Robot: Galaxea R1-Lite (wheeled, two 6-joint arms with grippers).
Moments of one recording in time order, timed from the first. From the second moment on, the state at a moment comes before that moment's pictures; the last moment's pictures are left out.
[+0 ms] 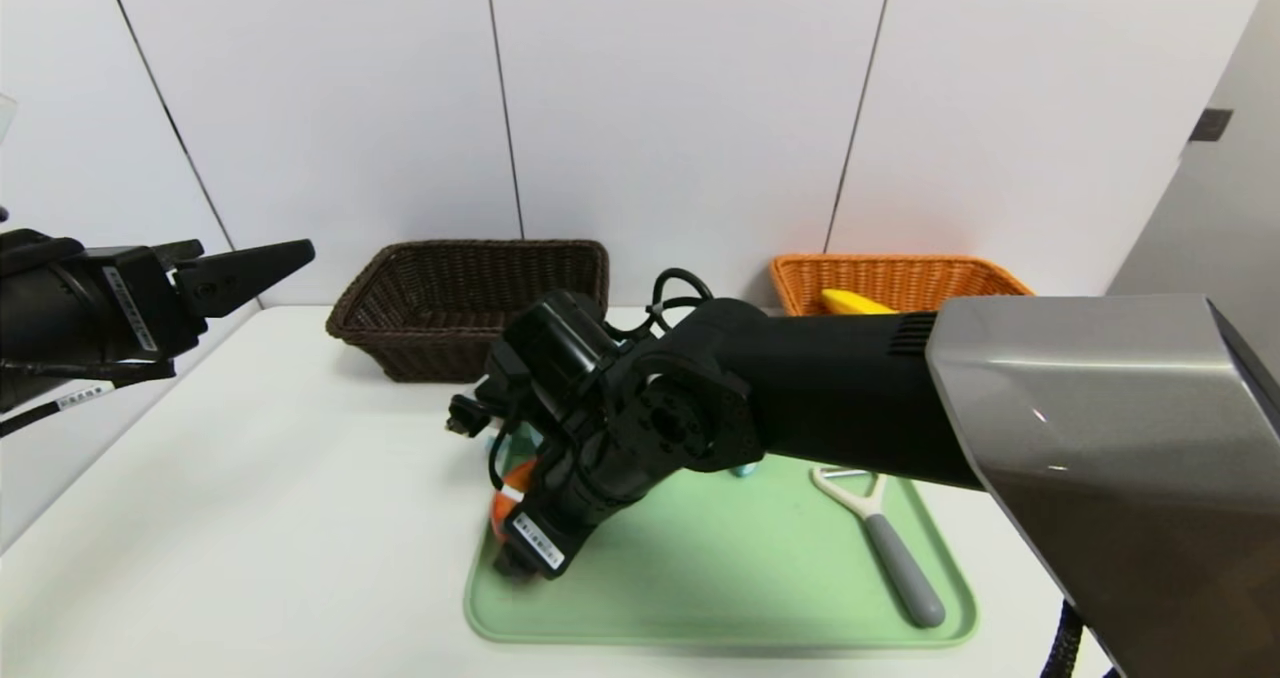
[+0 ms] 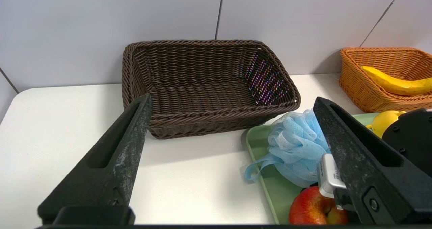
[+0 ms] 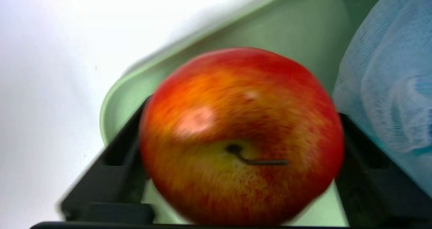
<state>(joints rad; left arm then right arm) -0.10 1.16 -0.73 -0.40 -0.17 -0.13 0.94 2.31 -1.95 0.59 0.08 -0.14</state>
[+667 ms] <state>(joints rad) -0.10 1.16 -0.72 -0.40 -0.17 -0.13 0.96 2.21 -1.95 0.60 0.09 -0.13</state>
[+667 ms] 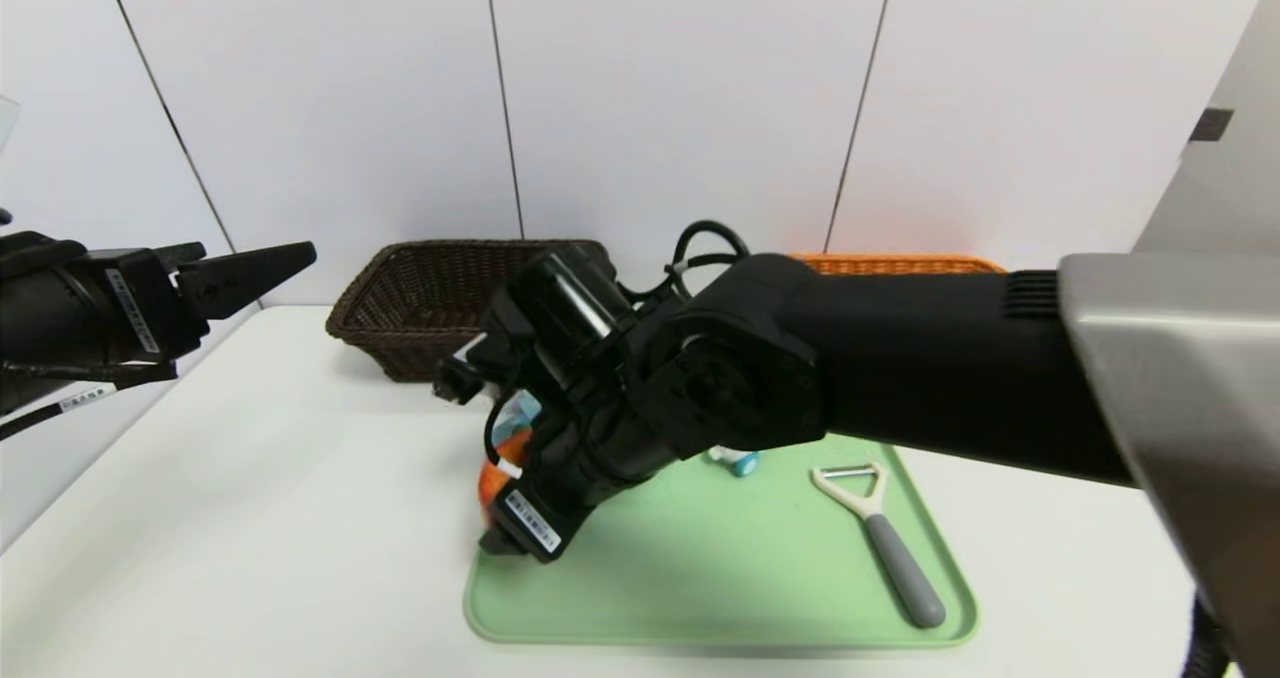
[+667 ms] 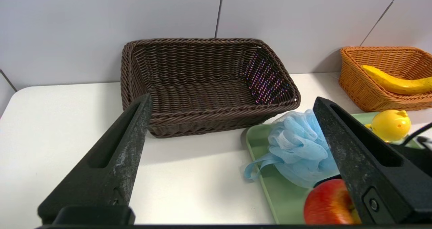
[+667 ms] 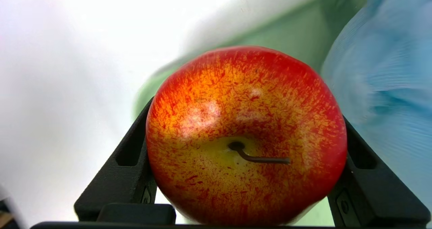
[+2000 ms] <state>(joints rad) -0.10 1.17 -0.73 -0.40 -0.17 -0.13 0.17 1.97 -1.81 0.46 0.10 -0.14</state>
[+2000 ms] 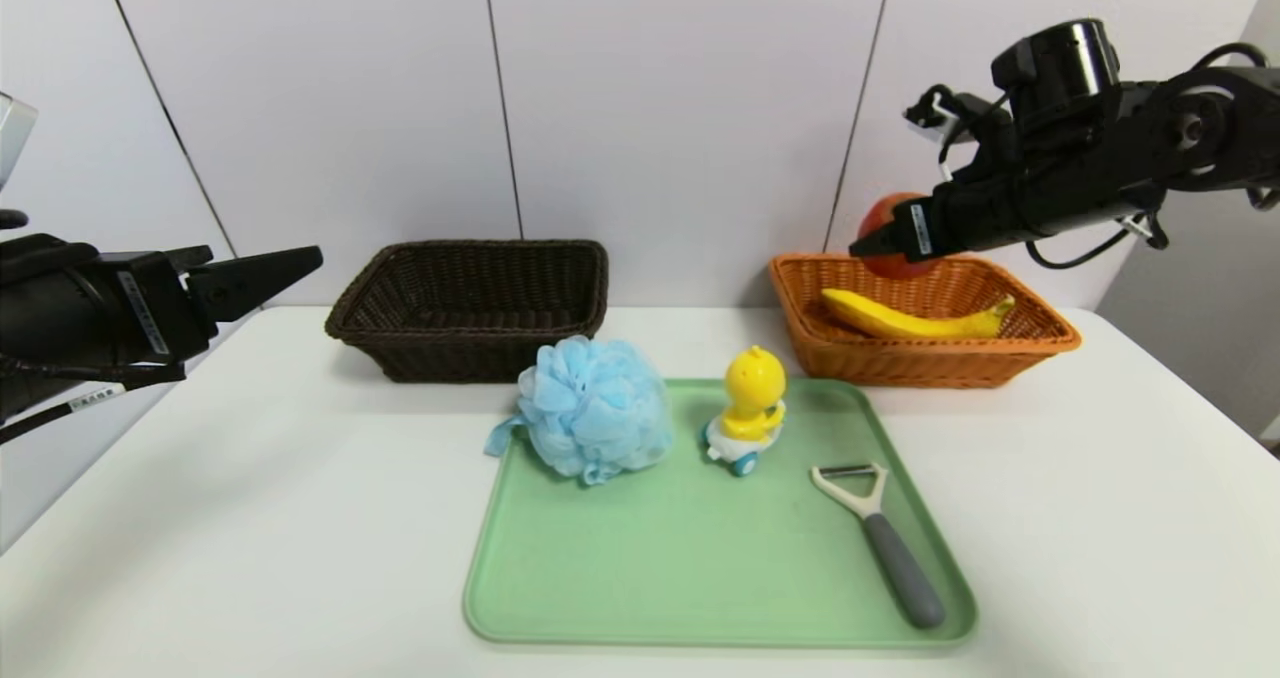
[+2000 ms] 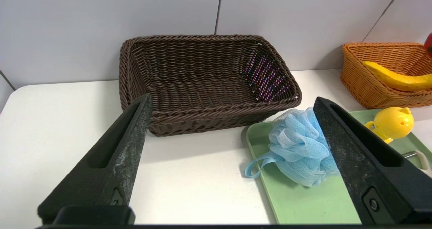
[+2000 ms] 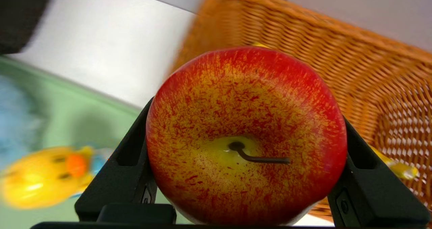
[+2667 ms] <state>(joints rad) -0.10 1.18 -0.72 -0.40 -0.18 -0.12 0.04 2.20 -1.92 0.42 0.07 -0.16</state>
